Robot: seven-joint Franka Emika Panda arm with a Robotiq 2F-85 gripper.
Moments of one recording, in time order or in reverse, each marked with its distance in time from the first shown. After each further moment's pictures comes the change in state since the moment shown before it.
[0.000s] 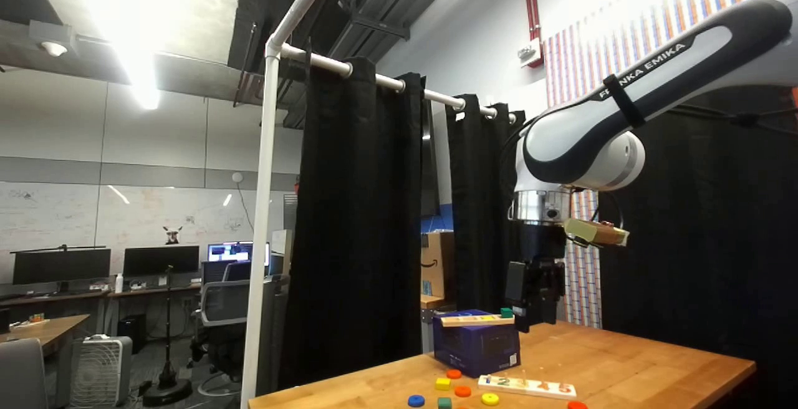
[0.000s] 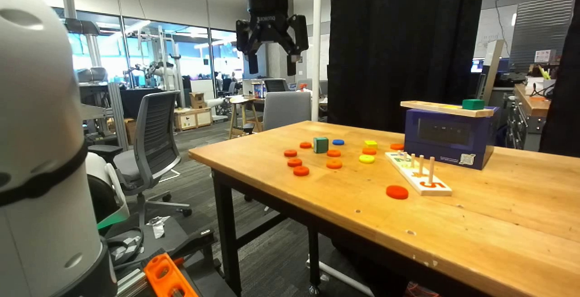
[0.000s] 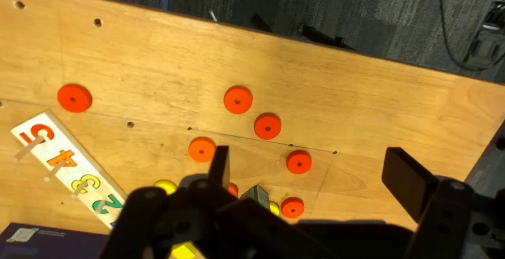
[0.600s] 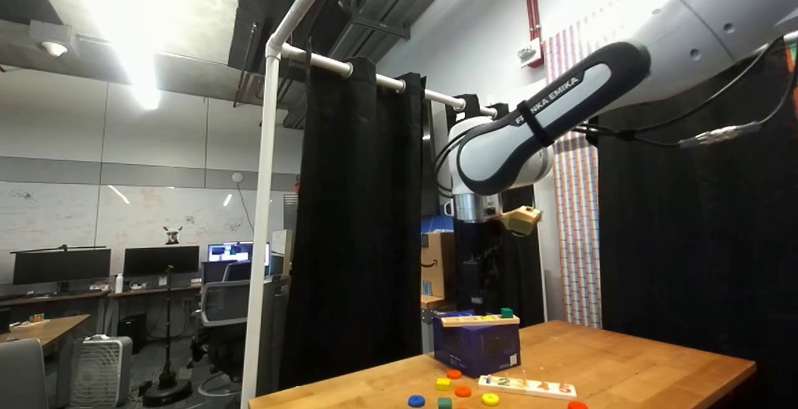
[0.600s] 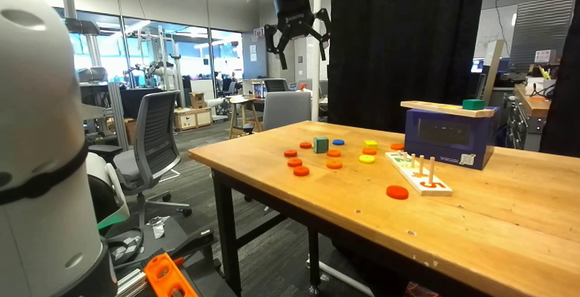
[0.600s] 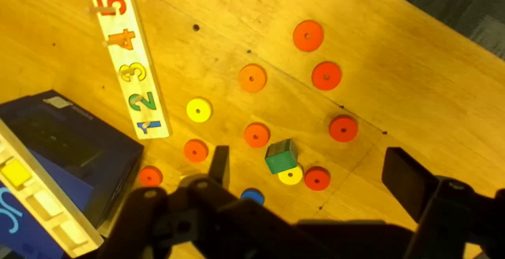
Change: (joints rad) arm 0.002 0.345 0.083 0.323 -0.247 0.000 -0.117
